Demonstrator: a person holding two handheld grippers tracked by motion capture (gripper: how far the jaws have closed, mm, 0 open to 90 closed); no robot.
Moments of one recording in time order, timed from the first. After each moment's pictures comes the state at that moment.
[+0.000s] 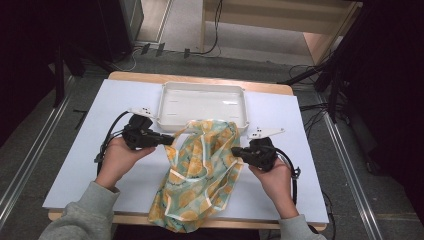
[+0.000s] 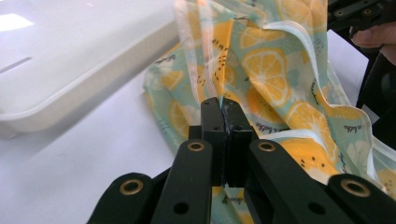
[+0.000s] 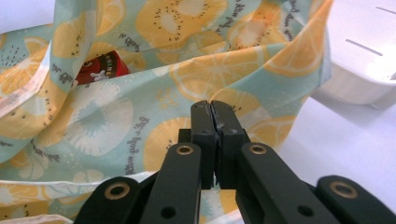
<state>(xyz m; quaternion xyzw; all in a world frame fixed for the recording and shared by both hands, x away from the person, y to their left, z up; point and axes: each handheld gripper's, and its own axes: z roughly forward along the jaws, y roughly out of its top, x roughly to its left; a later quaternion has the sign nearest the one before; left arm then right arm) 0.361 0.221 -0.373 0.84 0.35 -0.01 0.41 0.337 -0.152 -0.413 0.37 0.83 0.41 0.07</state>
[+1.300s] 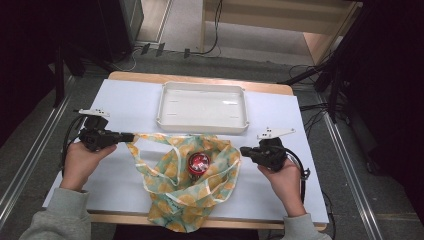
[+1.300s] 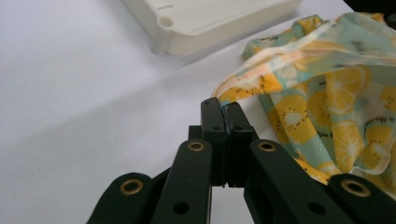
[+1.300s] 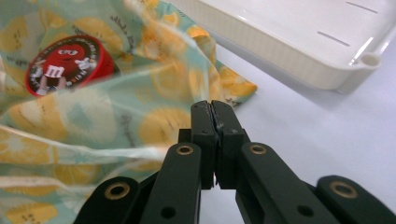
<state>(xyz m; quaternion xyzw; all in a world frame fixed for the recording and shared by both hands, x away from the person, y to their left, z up) 0.358 0.326 -0.396 0.79 0.46 0.02 0.41 0.336 -0.175 -0.410 0.38 0.83 0.41 0.08</state>
